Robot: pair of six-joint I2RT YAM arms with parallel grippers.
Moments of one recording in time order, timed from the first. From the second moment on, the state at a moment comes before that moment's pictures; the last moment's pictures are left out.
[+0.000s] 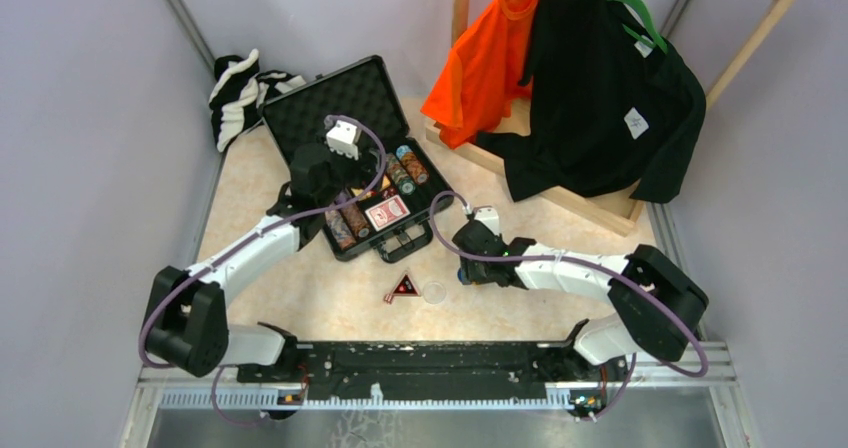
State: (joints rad) left arm -0.42 1.32 0.81 0.33 0.02 -0.02; right arm 0.89 1.39 0.66 -0.34 0.32 0.64
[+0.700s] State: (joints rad) left arm -0.42 1.35 0.81 0.31 0.02 -0.02; right arm 0.89 1.38 0.76 -0.40 0.40 0.65
